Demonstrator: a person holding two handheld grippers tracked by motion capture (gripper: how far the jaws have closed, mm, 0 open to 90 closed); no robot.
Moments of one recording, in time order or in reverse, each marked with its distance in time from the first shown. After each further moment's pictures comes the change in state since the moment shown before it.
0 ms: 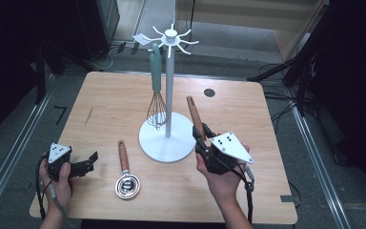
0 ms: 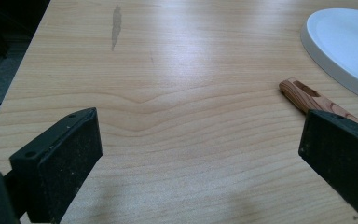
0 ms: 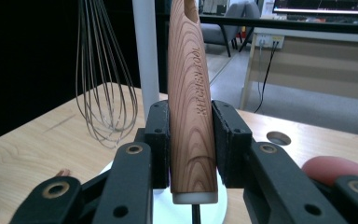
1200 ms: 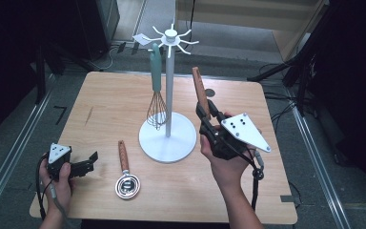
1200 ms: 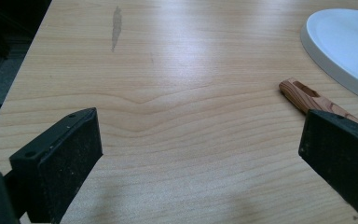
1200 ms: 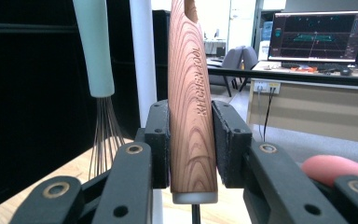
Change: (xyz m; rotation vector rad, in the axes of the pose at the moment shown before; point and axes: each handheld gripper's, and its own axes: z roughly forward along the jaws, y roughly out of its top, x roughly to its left) left arm 0.000 0.000 0.000 -0.006 0.001 0.000; right arm -0.003 0.062 -0.010 -0.169 0.018 0.021
